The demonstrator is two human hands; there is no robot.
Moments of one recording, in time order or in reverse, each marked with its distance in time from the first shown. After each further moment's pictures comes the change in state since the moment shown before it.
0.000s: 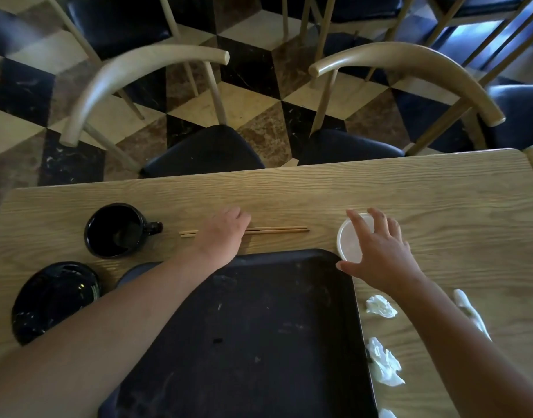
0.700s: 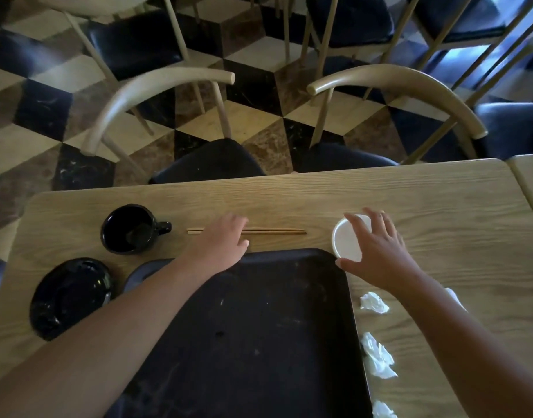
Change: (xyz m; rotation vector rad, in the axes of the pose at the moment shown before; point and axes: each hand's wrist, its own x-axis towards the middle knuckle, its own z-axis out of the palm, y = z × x) left_hand -0.027 0.012 -0.029 -0.266 -0.099 -0.192; right_hand -0.018 0.006 -0.013 0.015 0.050 -0.104
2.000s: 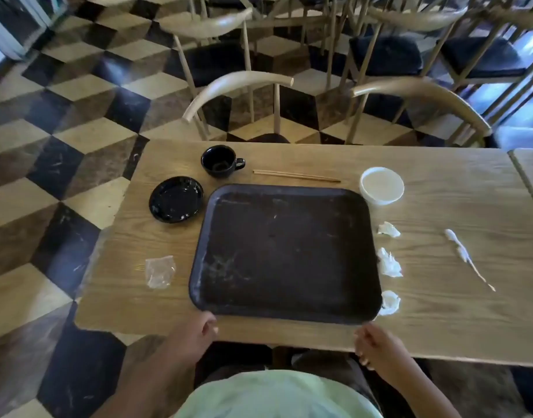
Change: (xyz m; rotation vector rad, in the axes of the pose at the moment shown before) left_hand -0.418 -0.037 0.101 -0.392 -0.230 -0.504; right_hand -0.313 -0.042 0.176 0.567 -0.250 0.267
